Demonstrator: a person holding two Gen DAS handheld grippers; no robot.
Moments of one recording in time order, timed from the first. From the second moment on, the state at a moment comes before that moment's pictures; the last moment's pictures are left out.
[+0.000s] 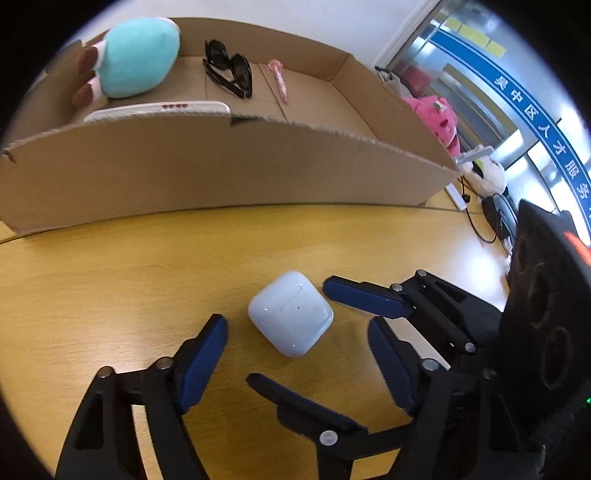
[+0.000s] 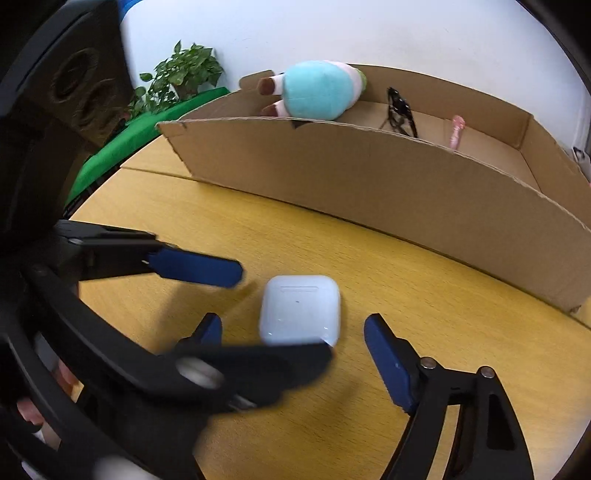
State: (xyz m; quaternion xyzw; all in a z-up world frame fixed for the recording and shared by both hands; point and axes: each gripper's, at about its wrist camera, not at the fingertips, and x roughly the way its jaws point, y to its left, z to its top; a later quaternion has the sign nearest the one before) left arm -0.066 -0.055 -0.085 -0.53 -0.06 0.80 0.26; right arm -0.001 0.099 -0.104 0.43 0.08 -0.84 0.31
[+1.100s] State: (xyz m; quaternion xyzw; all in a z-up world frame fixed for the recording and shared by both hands) left arm -0.061 -0.037 0.012 -0.44 0.03 0.86 0.24; right arm 0.008 0.101 -0.022 0.34 0.12 -0.89 0.29
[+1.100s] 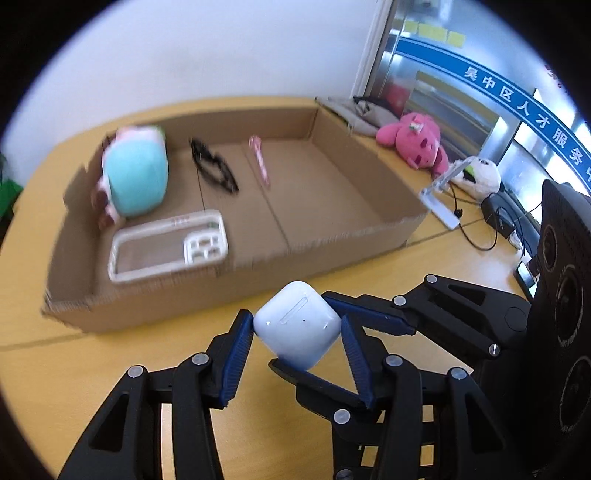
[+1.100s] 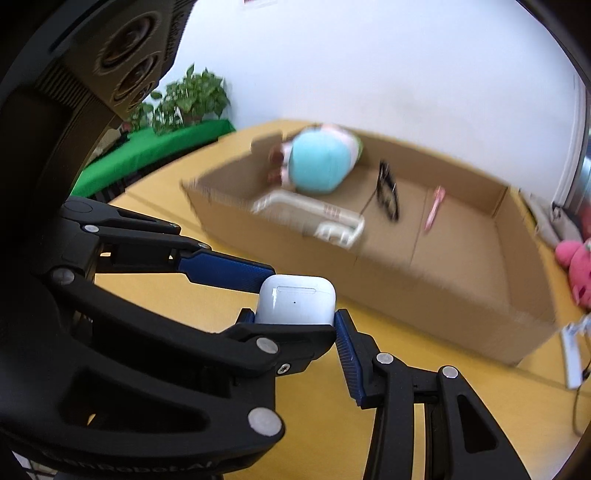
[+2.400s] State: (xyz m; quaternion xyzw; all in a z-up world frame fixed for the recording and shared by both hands) left arm -0.258 0.016 0.007 -0.50 0.05 0.81 0.30; right arm -0.202 0.138 -0.017 0.44 0.07 -0.86 0.25
